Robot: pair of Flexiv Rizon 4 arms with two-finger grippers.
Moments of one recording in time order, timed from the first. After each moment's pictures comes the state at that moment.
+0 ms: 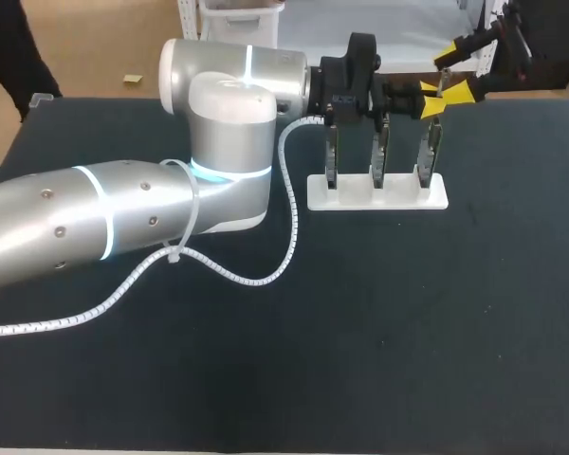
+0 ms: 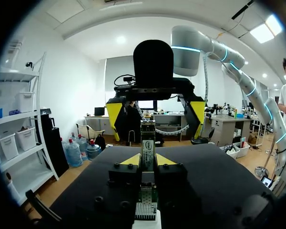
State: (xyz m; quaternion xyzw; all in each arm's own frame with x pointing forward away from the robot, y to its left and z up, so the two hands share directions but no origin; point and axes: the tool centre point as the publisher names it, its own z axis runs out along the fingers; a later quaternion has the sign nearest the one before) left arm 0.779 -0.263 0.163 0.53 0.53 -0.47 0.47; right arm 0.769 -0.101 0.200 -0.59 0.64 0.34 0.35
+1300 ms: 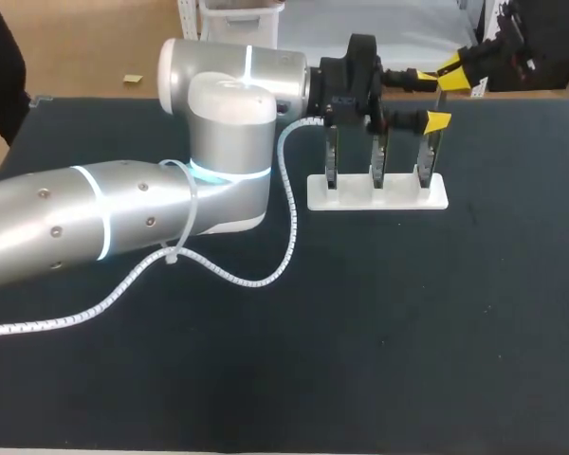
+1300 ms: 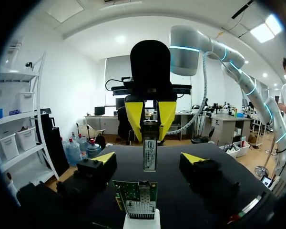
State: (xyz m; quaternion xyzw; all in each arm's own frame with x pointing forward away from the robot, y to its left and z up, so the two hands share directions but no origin) left arm 0.777 -0.261 0.161 0.54 0.53 -0.46 0.46; right arm 0.774 -0.102 0.200 -0.59 0.64 0.34 0.35
